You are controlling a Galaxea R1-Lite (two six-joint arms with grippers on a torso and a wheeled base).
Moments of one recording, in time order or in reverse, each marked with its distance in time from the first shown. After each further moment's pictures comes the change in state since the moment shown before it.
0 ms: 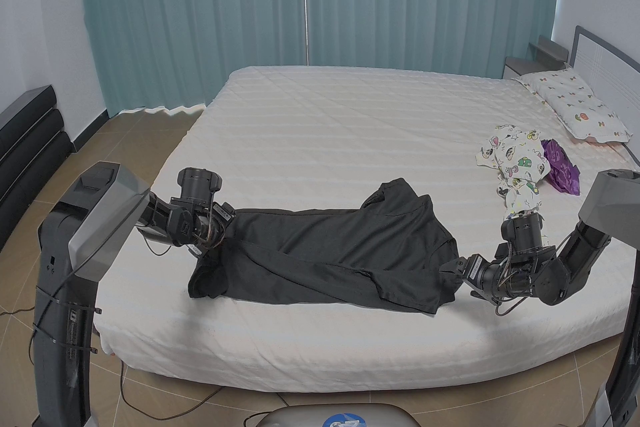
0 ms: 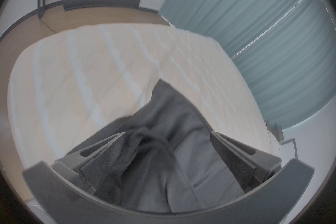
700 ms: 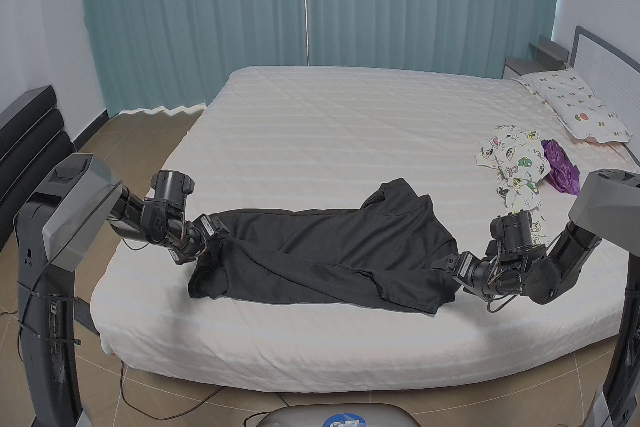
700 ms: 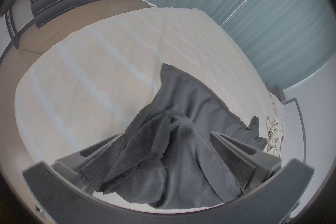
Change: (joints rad) left arm 0.064 -0.060 0.115 0.065 -0.214 0.307; right arm 0.029 0.039 -0.053 0.000 -0.036 -0.004
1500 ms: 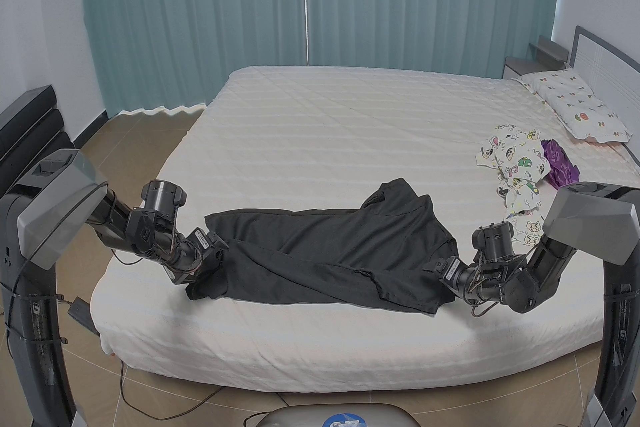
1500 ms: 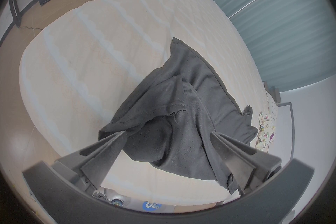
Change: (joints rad) left arm 0.013 -0.123 0.200 -0.014 -0.106 -0.098; right arm 0.038 0.125 -0.061 -0.098 -0.076 0.106
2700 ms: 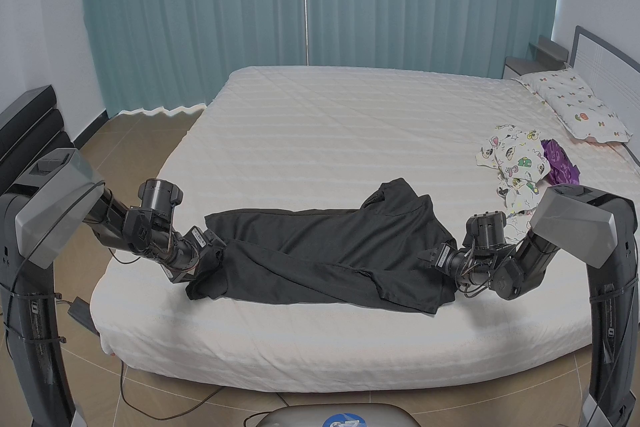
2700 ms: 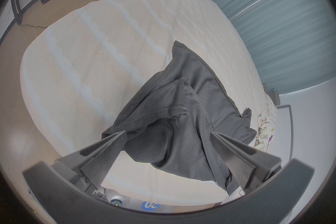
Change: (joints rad) left arm 0.007 -0.002 -0.005 -0.002 -0.005 -0.003; right arm -0.036 0.134 -0.216 0.002 0.076 -0.177
